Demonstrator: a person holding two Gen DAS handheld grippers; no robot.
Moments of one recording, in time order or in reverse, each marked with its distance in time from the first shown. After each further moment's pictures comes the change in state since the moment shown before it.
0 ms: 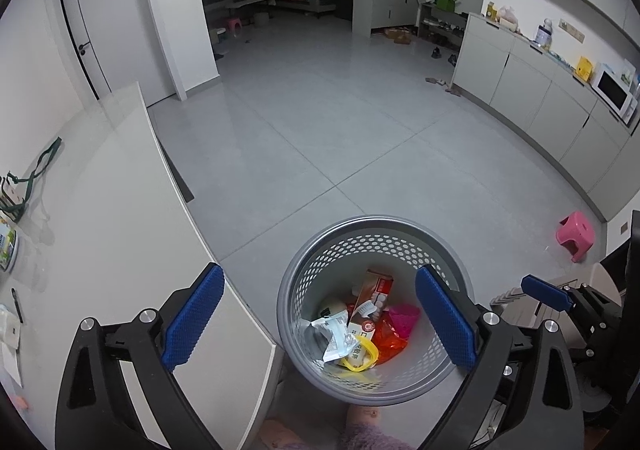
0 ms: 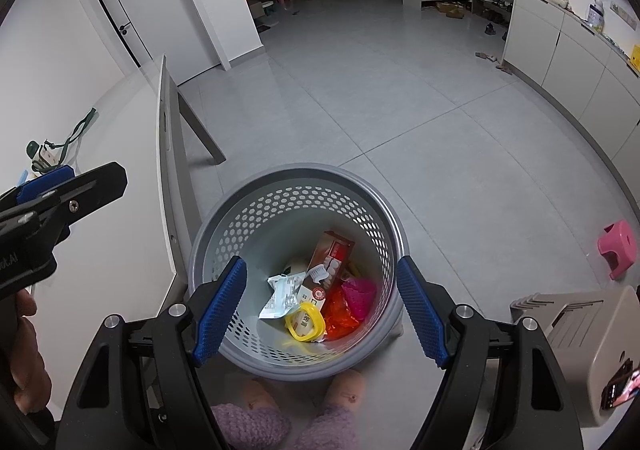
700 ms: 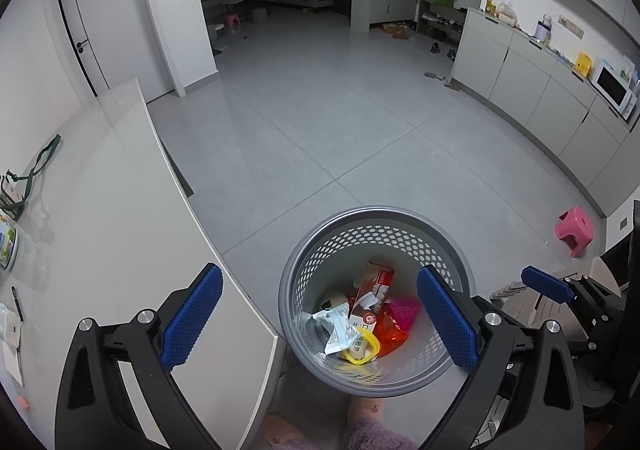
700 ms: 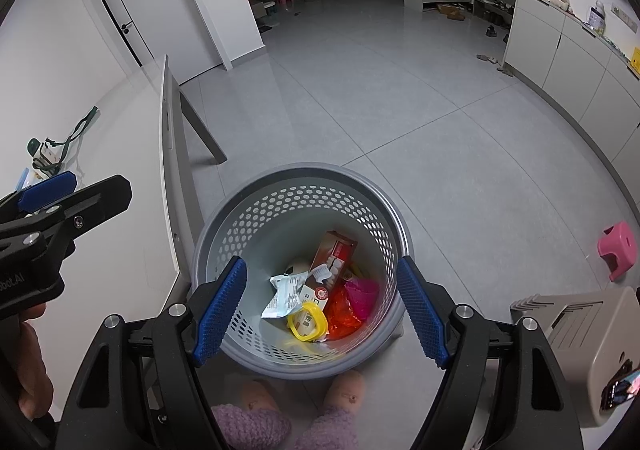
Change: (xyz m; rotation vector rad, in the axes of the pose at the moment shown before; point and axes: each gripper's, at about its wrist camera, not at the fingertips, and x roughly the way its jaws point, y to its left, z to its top) left arm 0.001 0.004 -0.003 0.001 0.021 -0.005; right arm -0.002 0.004 -0.002 -0.005 -0.001 -0.001
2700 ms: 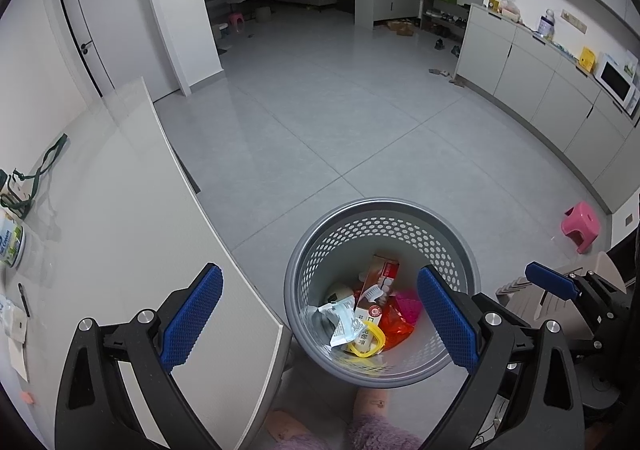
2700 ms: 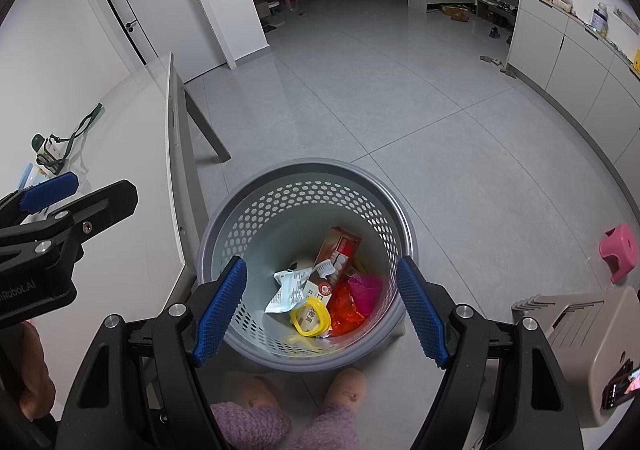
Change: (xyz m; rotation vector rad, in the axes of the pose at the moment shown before) left arm -0.006 -0.002 -0.010 0.002 0.008 0.026; right arm -0.003 0.004 -0.002 -0.017 0.002 0.009
